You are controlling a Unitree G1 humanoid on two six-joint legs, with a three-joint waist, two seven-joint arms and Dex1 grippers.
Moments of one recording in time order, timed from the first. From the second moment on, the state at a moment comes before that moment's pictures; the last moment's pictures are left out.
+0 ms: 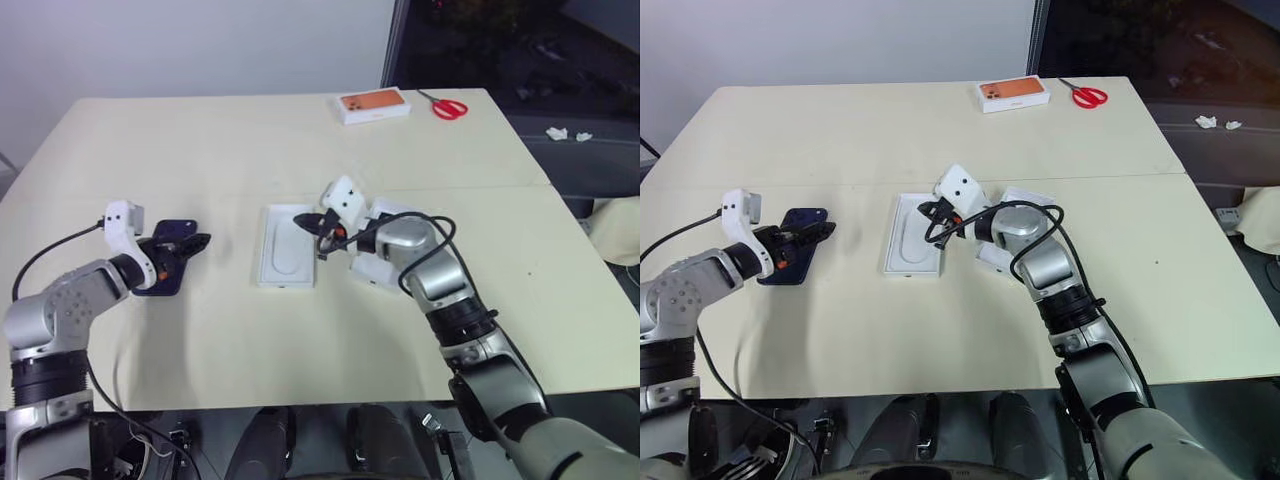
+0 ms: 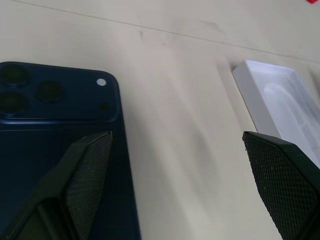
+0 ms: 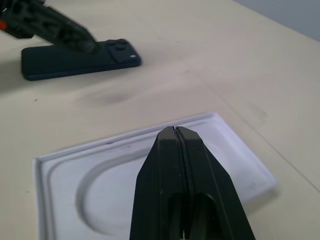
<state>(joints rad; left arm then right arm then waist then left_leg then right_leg) -0.36 0.67 0.39 0.12 -0.69 0.92 -0.54 -0.72 -0.18 0.27 0.20 0.04 0.35 0.77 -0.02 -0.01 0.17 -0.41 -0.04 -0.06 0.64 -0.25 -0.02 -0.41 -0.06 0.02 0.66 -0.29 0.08</state>
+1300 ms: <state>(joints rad) -0.37 0.87 0.46 0.56 -0.61 0.75 -0.84 -0.83 0.07 0.45 0.47 -0.11 0.21 0.63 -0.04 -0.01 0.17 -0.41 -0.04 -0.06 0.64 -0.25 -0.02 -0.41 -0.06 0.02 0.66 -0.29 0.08</state>
